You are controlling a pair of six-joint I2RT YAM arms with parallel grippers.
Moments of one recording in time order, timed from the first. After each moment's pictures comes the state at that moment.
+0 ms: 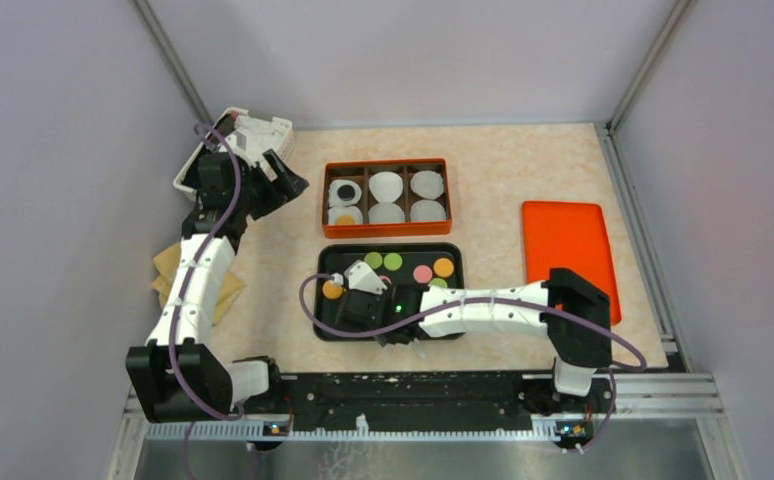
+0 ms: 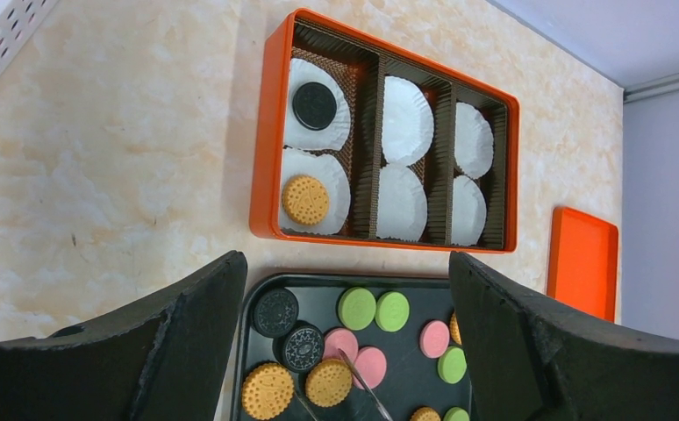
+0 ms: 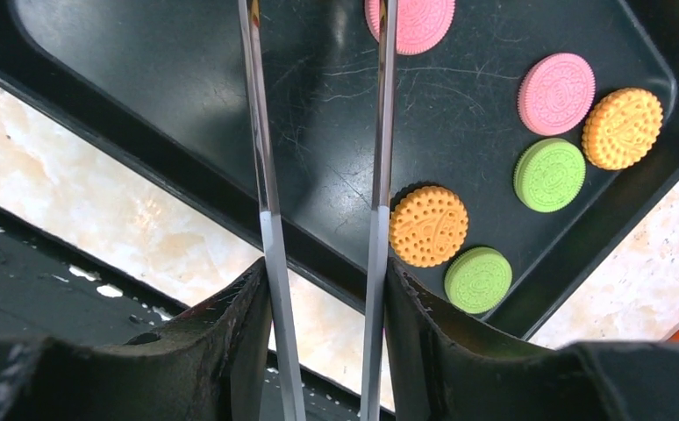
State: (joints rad) left arm 0.05 1.23 1.09 -0.37 0.29 -0.52; right arm 1.37 1.76 1.34 -0.76 0.50 0.52
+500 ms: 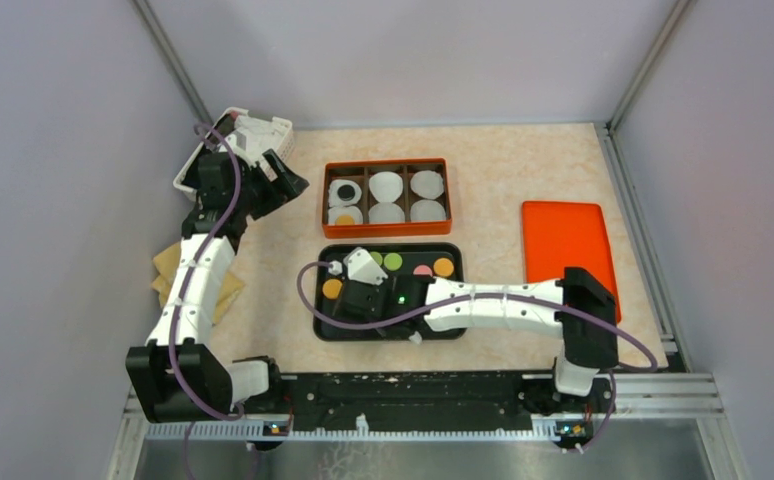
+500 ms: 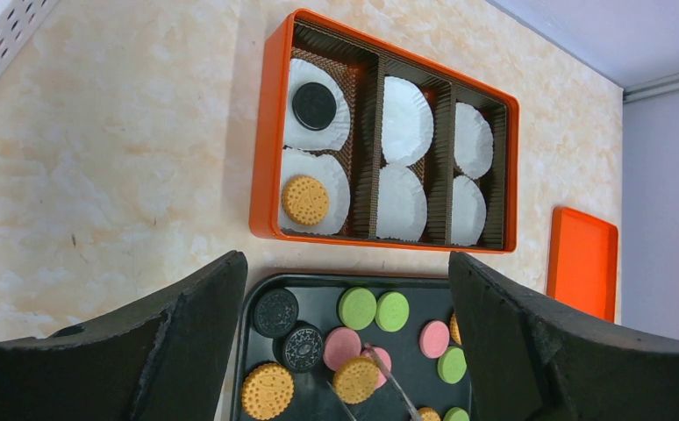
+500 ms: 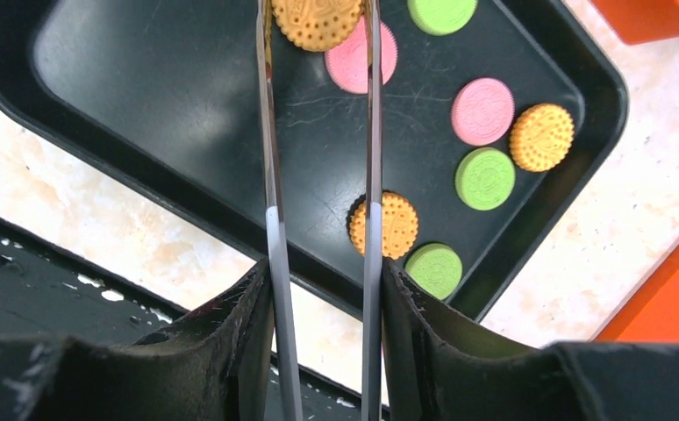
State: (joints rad) left arm 0.05 1.23 1.09 -0.37 0.30 -0.52; right arm 1.37 1.76 1.44 -0.86 0.57 0.52
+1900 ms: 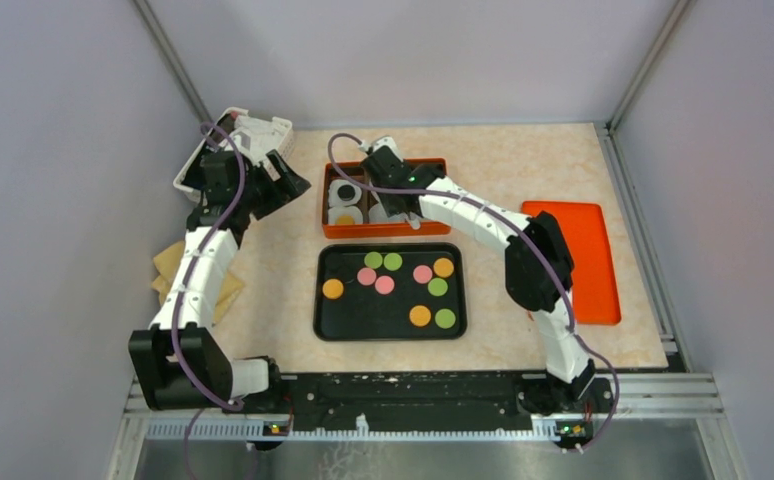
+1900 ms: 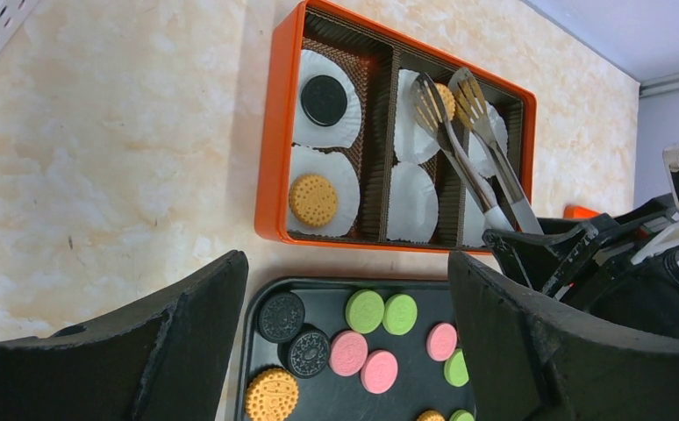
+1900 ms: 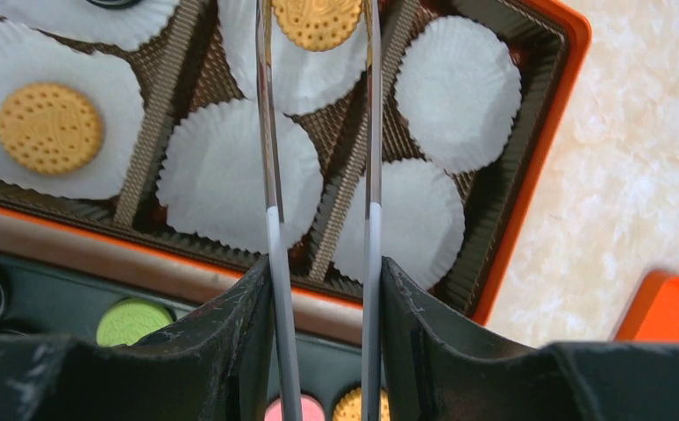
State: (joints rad) left arm 0.05 1.28 1.09 -0.36 0.30 -0.52; right arm 0.82 2.10 1.88 -0.68 0.47 0.18
